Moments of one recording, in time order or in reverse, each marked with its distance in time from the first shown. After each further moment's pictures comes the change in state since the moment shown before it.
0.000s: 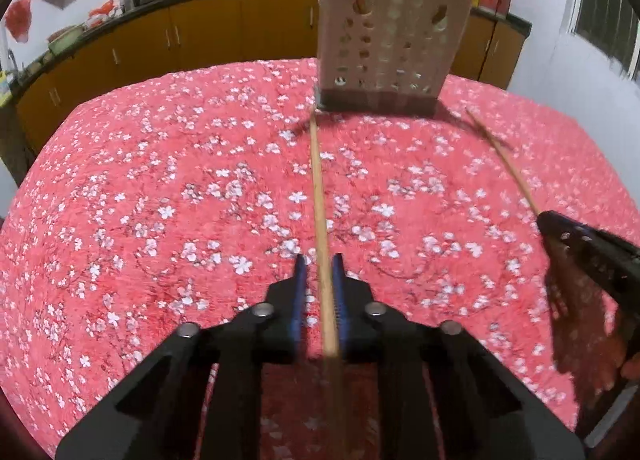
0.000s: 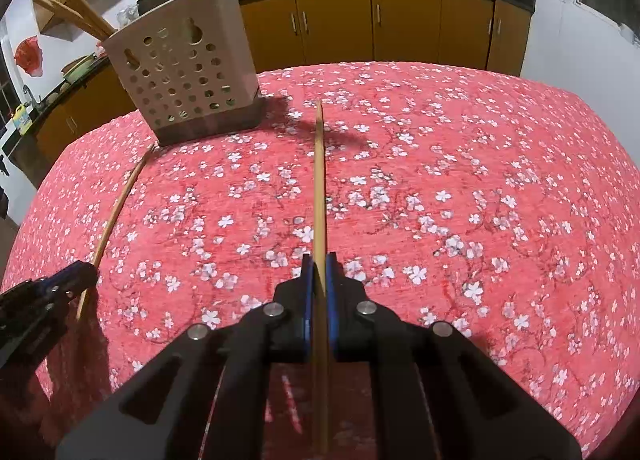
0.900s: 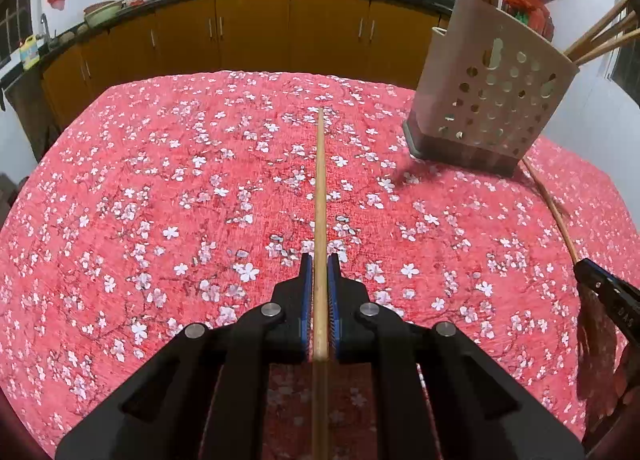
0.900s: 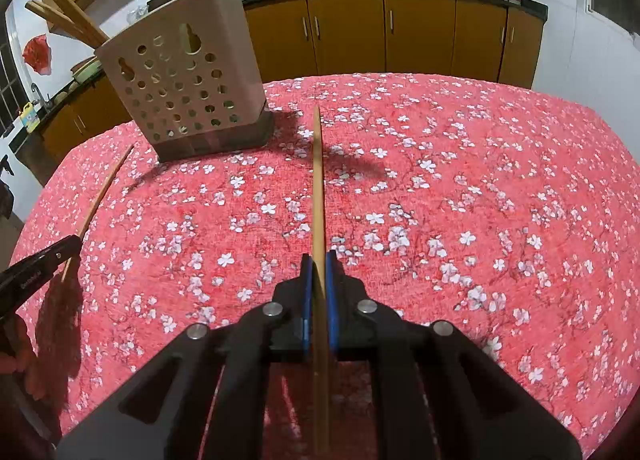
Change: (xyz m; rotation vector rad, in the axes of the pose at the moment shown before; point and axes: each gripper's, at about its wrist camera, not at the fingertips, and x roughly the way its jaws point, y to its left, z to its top) left arm 0.024 0.066 0.029 -0.157 -0.022 0.035; right arm 0.034 -0.001 0.026 -0.020 -0.019 0.034
